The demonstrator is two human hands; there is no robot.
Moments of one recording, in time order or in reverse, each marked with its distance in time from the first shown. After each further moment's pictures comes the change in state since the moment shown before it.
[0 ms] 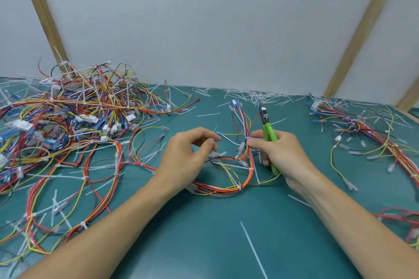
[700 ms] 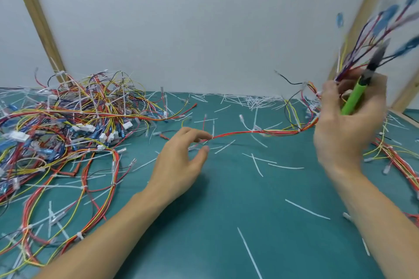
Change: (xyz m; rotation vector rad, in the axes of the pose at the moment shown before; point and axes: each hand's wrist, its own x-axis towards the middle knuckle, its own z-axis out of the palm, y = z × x) left_hand -0.001 0.006 -0.006 0.265 0.052 0.118; right_hand -0.008 -0.052 -0.054 0.039 0.823 -0.898
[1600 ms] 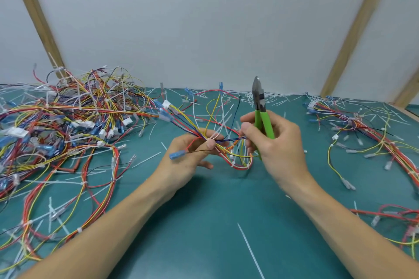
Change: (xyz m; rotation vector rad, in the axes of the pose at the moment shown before) left_hand 0.001 0.007 0.007 -0.805 -0.194 -0.297; right_hand -0.069 -0.023 0.022 0.326 -0.672 0.515
